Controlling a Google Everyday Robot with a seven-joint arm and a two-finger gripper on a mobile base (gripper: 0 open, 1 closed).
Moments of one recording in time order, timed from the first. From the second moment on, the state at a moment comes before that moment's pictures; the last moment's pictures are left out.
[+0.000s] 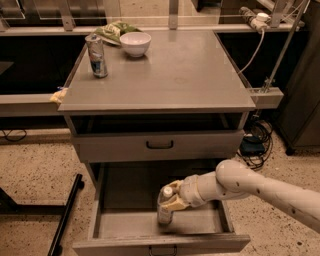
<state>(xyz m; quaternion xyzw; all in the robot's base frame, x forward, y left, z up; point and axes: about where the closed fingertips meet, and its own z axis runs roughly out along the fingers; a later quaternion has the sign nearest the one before) 0.516 -0.035 0.519 -0.60 0.67 0.27 0.34</state>
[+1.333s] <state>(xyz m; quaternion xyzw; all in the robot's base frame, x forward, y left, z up) 0.526 -0.088 0.842 -0.58 0.73 0.15 0.31</state>
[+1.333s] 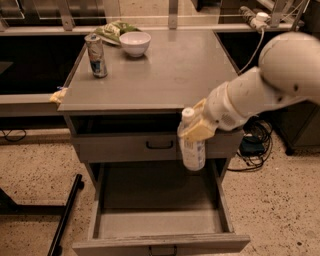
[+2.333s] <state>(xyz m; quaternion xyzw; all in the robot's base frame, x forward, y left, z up) 0.559 -0.079 0.974 -0.57 0.72 0.10 0.37</state>
